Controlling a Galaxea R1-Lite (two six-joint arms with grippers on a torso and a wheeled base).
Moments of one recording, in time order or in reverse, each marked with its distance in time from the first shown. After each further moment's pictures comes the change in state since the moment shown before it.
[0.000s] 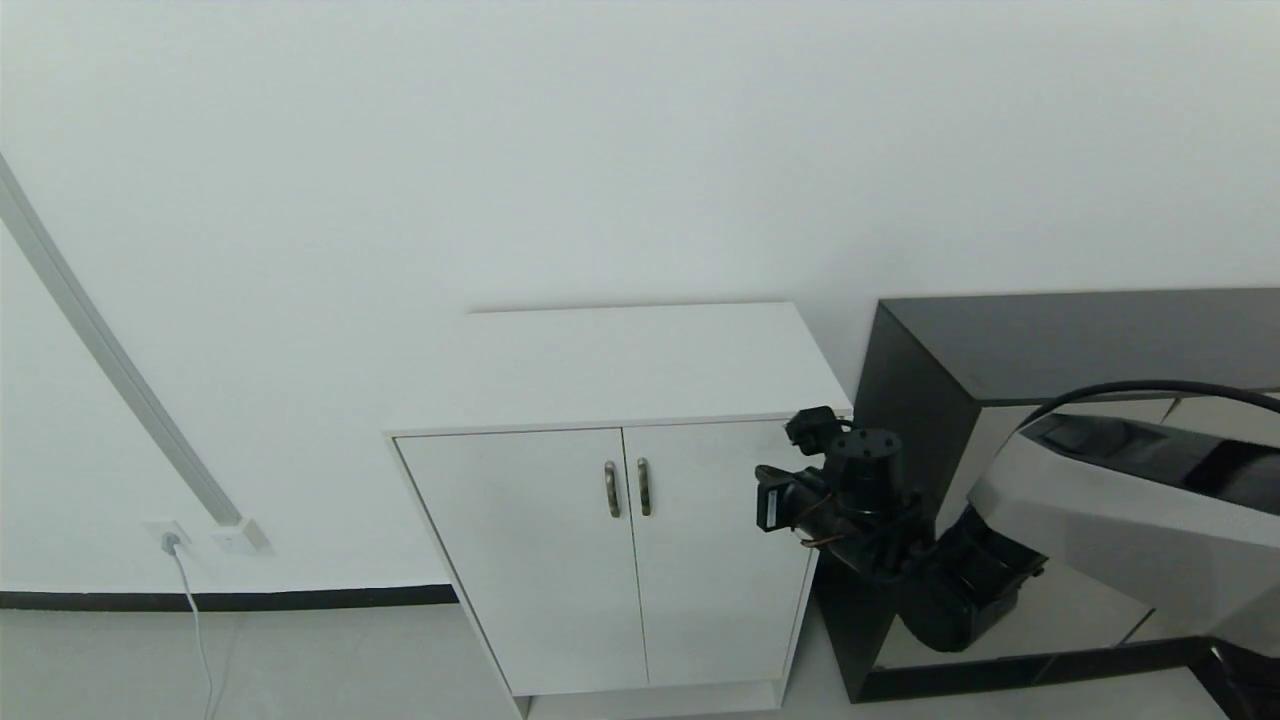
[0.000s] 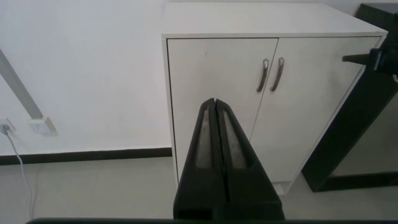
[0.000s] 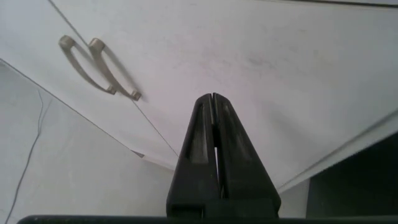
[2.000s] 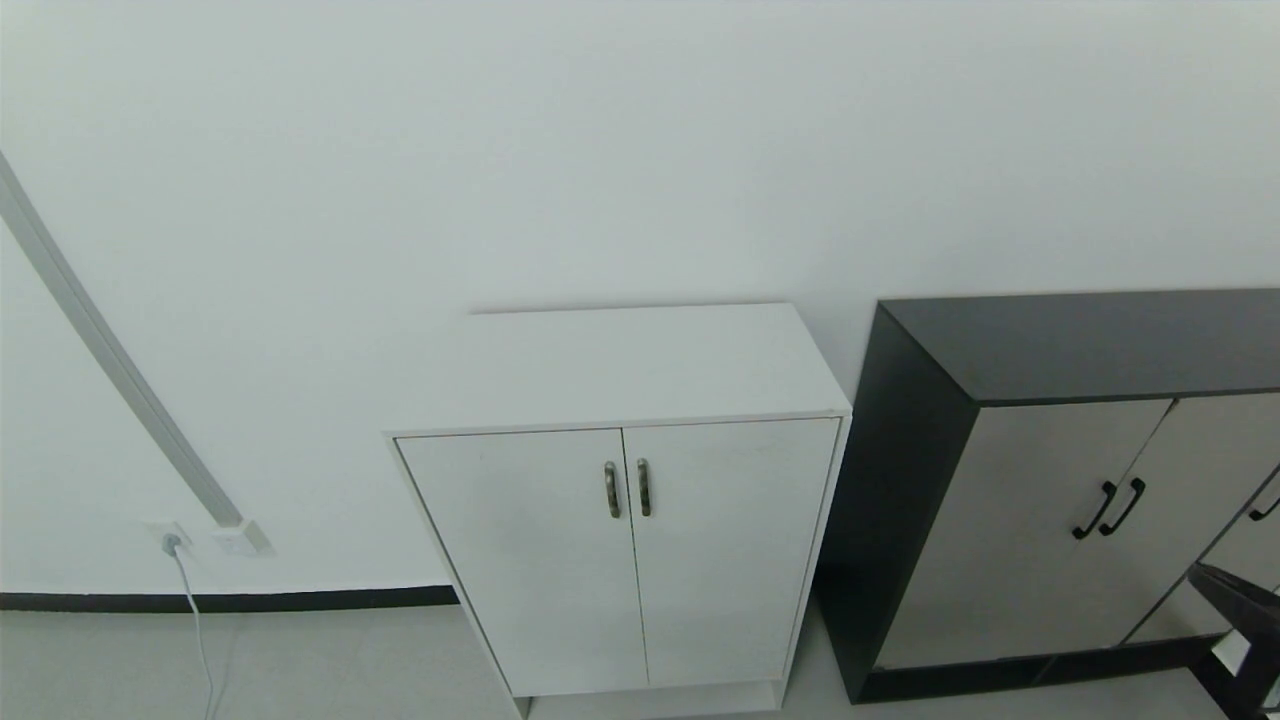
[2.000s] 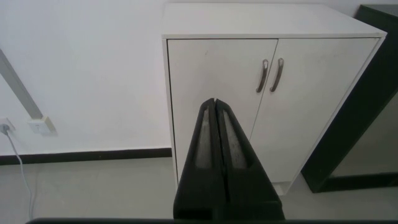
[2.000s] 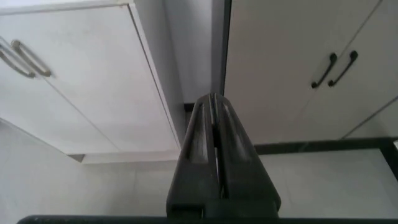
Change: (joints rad) left arm 0.000 0.000 0.000 -0.001 0.001 -0.003; right arm -0.432 -1.272 0.974 0.279 0.007 -0.110
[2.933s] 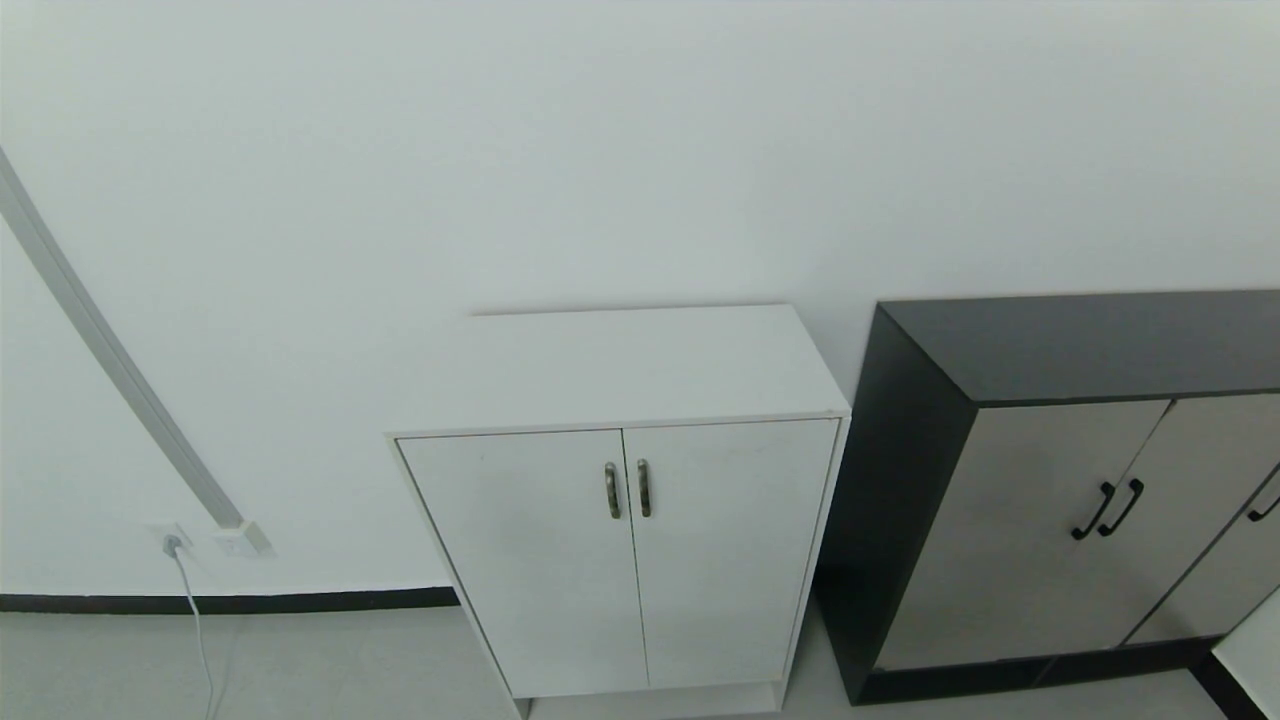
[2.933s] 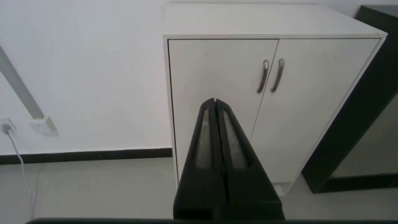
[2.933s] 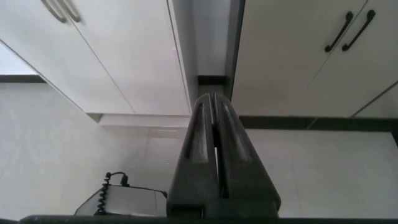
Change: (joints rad) left arm 0.000 0.000 0.000 0.000 -0.001 0.000; right arm 0.020 -0.600 0.000 0.750 0.075 -0.022
